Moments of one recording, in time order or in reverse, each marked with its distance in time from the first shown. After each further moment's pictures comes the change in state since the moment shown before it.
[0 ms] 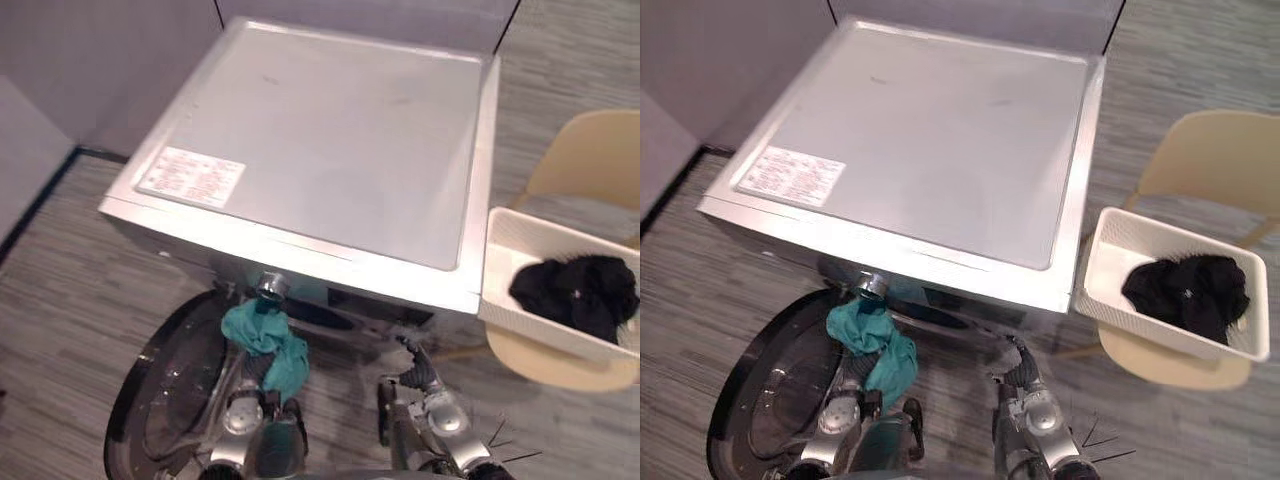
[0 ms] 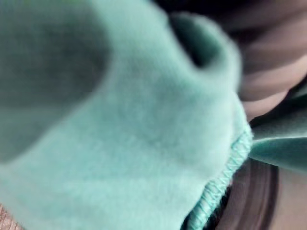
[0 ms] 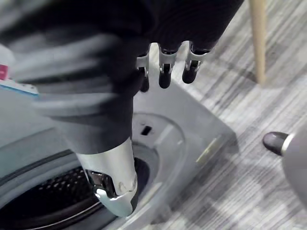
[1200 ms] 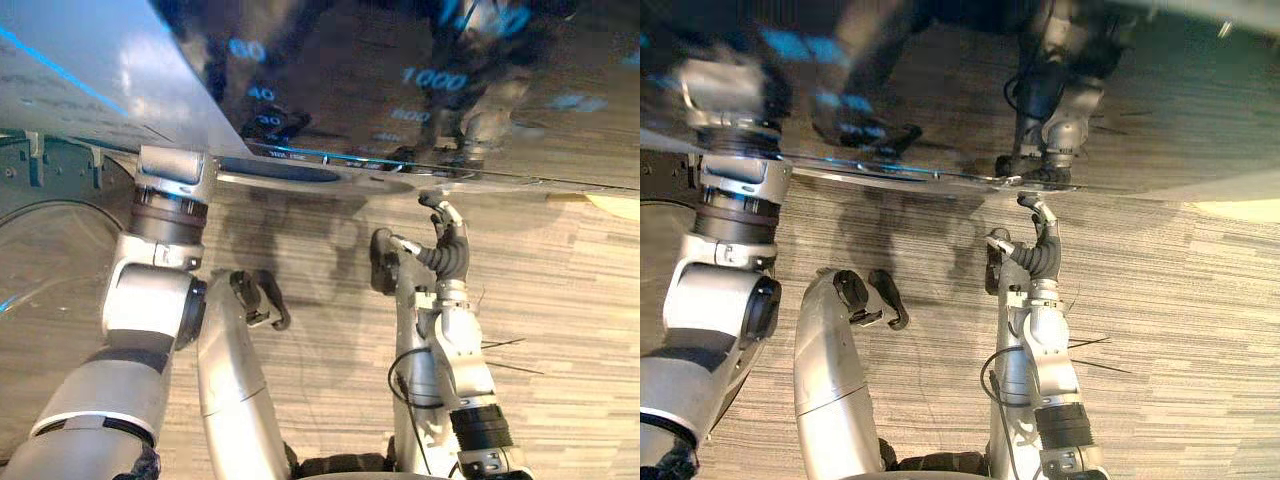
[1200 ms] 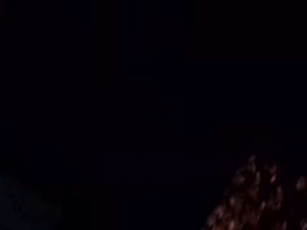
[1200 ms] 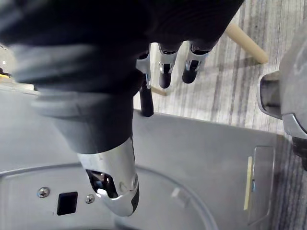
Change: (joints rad) left arm -1.197 0.369 -0.021 -0.275 -0.042 -0.008 0.258; right arm -0.140 0.123 -0.132 -0.685 0.196 -0.058 -0.044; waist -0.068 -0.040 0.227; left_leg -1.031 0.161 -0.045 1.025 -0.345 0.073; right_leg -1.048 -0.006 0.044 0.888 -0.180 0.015
